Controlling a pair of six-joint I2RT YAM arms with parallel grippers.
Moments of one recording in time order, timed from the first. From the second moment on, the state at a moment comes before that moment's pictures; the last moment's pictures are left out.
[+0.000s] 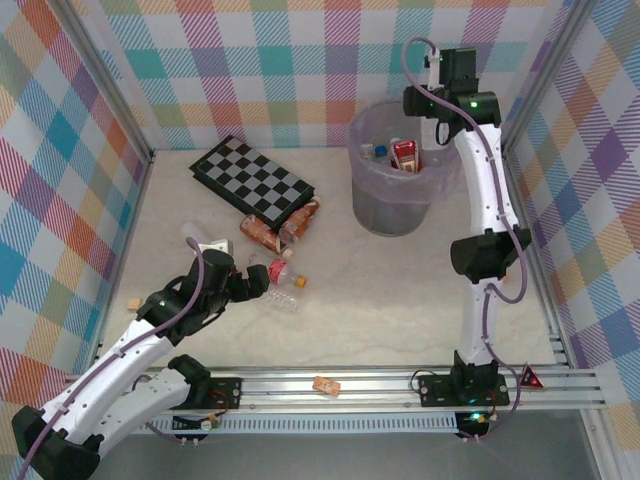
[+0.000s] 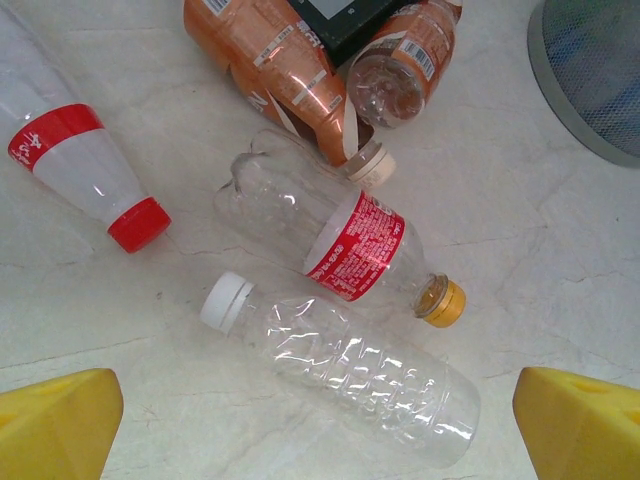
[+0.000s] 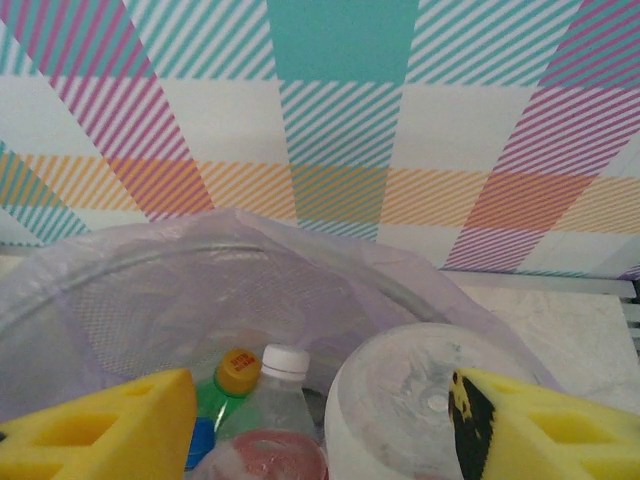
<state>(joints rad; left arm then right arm) -0.58 0.76 0.69 -0.72 -0.20 -0.66 0.17 2.22 2.69 -1.04 0.05 0.04</state>
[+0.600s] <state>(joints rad) -0.57 0.77 0.68 -0.73 -0.20 -0.69 0.17 2.15 2.64 -1.05 -0.02 0.06</state>
